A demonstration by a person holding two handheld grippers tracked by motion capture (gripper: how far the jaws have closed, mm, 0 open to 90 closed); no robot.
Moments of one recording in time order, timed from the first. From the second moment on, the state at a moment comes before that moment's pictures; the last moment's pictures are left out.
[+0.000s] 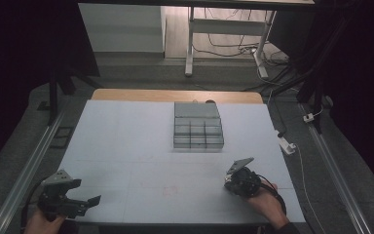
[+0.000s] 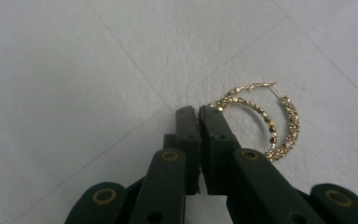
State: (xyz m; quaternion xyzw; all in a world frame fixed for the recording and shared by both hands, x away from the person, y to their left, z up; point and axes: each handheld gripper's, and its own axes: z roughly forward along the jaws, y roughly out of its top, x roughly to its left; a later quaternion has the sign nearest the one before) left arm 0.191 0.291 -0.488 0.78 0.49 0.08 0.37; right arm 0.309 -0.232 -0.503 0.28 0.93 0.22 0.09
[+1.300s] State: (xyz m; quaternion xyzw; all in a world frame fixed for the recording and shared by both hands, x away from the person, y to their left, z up) left arm 0.194 0.291 -0.489 0.79 0.49 0.07 0.37; right arm 0.338 -0.228 -0.450 0.30 0.88 0.35 0.14
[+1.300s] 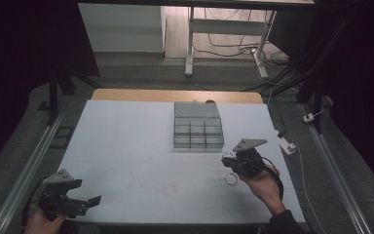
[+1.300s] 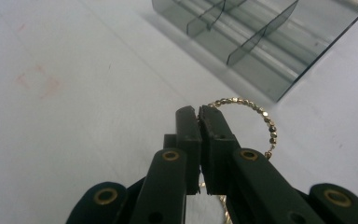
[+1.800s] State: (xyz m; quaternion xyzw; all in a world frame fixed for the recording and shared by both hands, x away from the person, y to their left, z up) left arm 0.194 0.291 -0.489 0.79 0.49 0.07 0.37; right arm 0.367 -0.207 -0.441 0.30 0.87 0.37 0.15
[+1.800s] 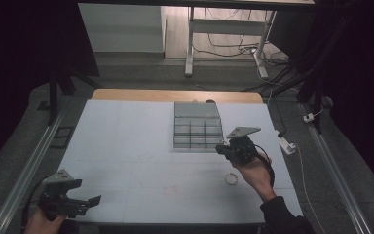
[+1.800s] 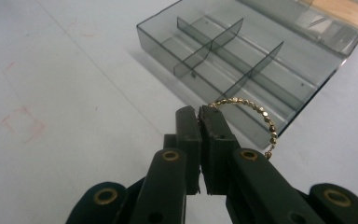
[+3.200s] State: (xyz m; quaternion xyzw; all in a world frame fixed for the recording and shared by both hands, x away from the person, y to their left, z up) left arm 0.195 0.292 -0.489 0.79 0.49 0.06 0.37; right arm 0.461 -0.179 -0.465 0.34 0.86 0.35 0.17
